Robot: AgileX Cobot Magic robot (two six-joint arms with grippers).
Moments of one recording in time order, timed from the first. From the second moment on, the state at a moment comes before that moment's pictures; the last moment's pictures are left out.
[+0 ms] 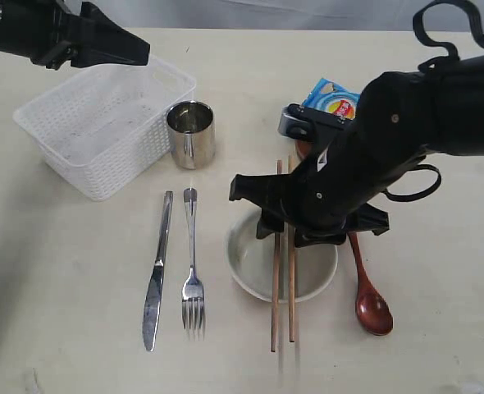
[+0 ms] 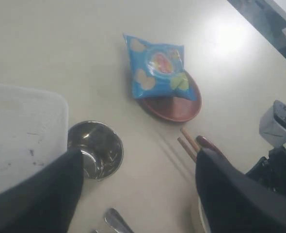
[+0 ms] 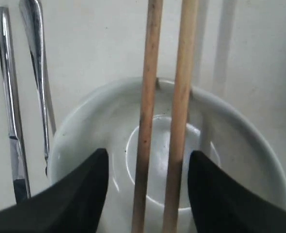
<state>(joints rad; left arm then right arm) 0.07 1.57 -1.00 -1.26 0.91 1.29 0.69 1.65 -0.82 0.33 0.54 0.45</state>
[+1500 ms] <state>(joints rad) 0.07 1.57 -1.00 -1.26 0.91 1.30 0.60 1.47 -0.85 0.06 0.57 0.42</state>
